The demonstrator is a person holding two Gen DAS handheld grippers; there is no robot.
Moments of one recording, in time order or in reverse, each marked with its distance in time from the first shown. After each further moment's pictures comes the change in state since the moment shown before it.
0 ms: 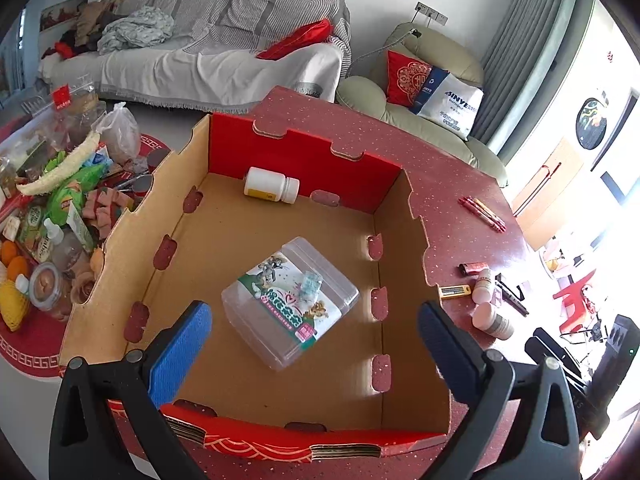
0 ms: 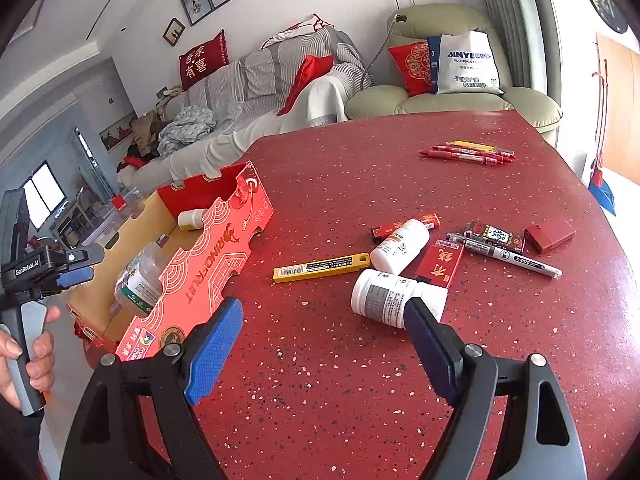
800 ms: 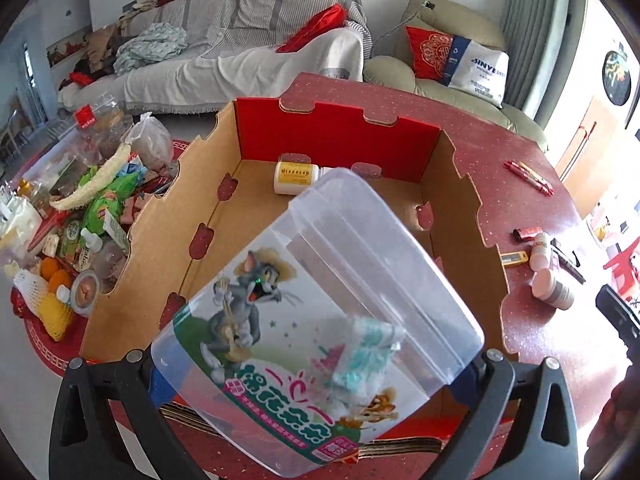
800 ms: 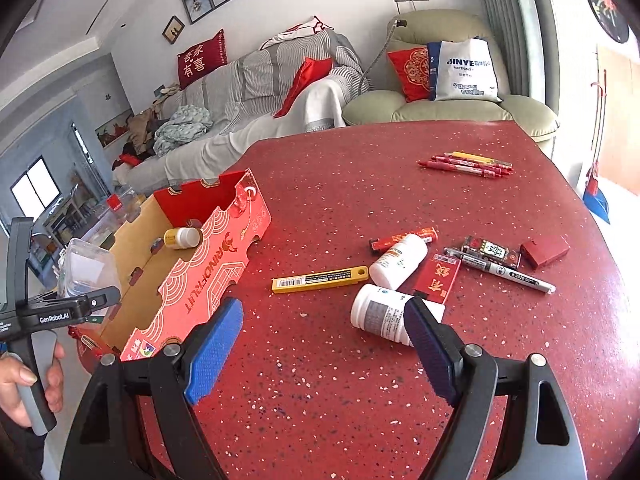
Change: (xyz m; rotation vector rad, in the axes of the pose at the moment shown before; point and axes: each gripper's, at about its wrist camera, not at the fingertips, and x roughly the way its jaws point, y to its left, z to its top) left arm 0.020 -0.001 -0.015 0.083 0.030 0.201; right arm -0.003 0.004 0.011 -0.010 -0.012 -0.020
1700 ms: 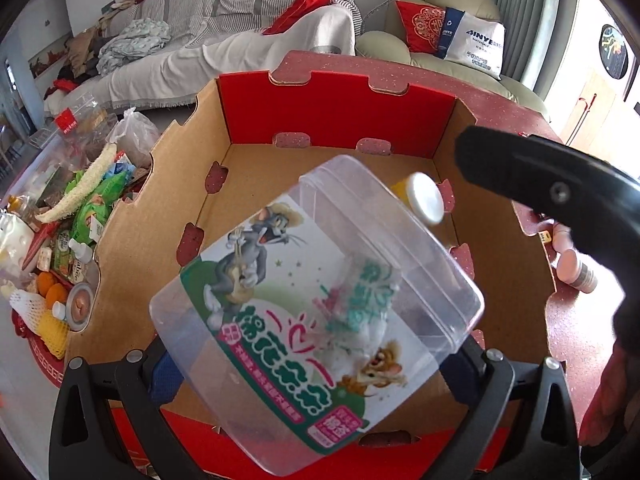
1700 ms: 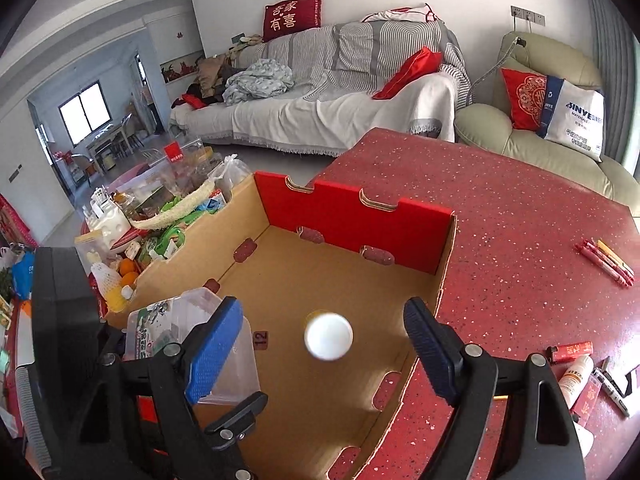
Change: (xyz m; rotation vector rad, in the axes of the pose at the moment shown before) left arm 0.038 0.008 0.008 0.081 0.076 0.011; right arm 0.102 0.179 0.056 -0.273 0.082 0.147
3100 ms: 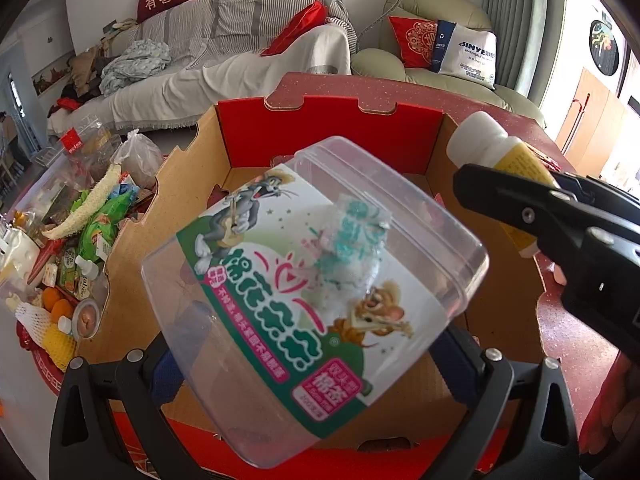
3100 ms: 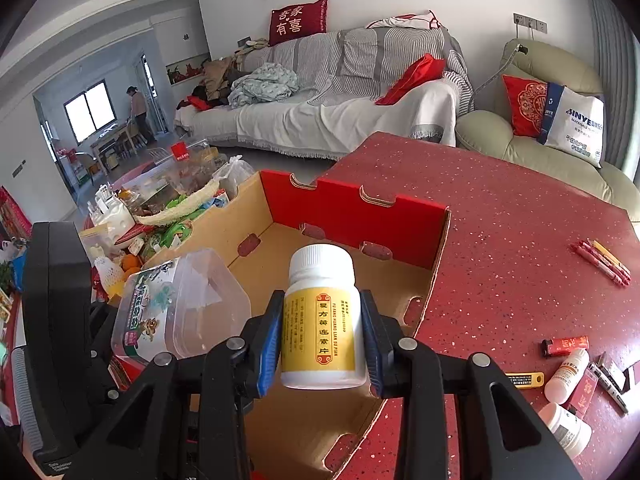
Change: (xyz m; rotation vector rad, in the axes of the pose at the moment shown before) left arm -0.014 -0.017 -0.009 0.028 -0.072 0.019; right arm -0.002 0.003 -0.009 -0.017 -0.001 0.007
